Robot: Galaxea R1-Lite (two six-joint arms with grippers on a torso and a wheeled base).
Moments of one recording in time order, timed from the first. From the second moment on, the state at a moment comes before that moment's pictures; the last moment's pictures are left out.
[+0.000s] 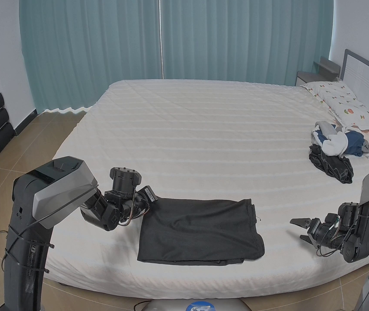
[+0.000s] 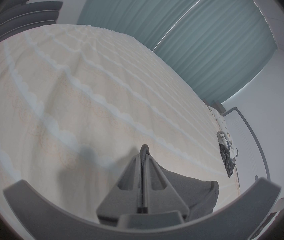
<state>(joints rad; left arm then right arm) -0.33 2.52 -1.23 -0.72 -0.01 -0.78 -0.14 2.41 -0.26 -1.55 0.51 0.72</state>
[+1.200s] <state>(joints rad) -0.30 2.52 -1.20 -0.76 -0.01 -0.78 0.31 2.48 -0.34 -1.55 0.27 0.65</state>
